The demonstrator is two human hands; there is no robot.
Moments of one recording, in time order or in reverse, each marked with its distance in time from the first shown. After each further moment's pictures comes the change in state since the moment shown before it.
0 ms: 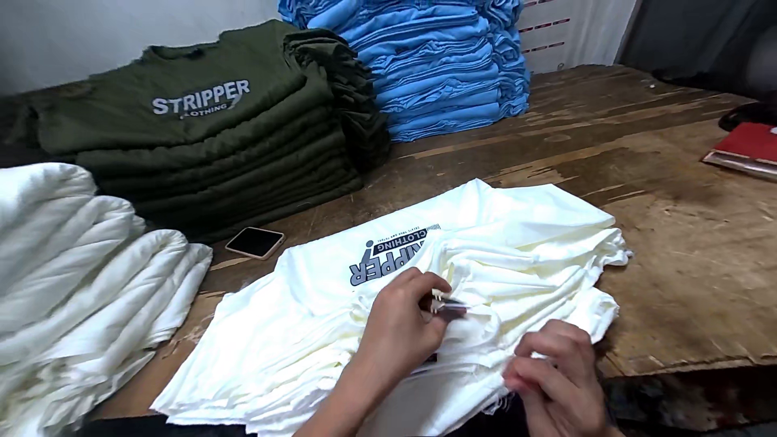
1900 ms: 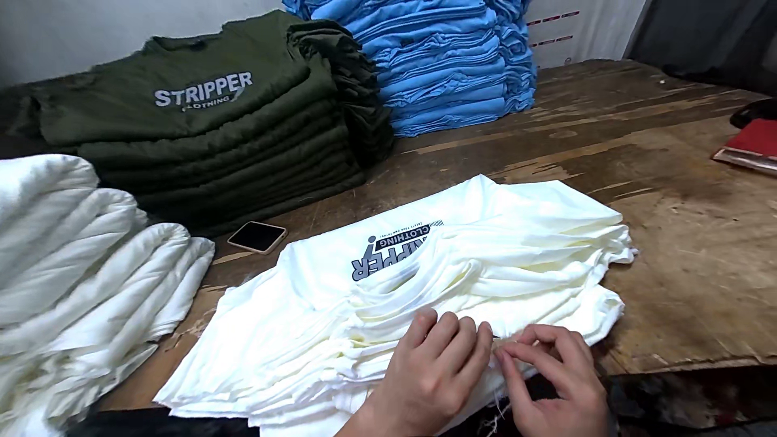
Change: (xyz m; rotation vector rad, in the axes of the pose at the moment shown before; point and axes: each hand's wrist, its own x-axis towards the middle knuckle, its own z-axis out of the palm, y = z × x) left_hand -0.040 0.015 0.028 0.425 0.308 0.676; right_hand -0.003 -0.034 0.005 -0.133 0.015 0.452
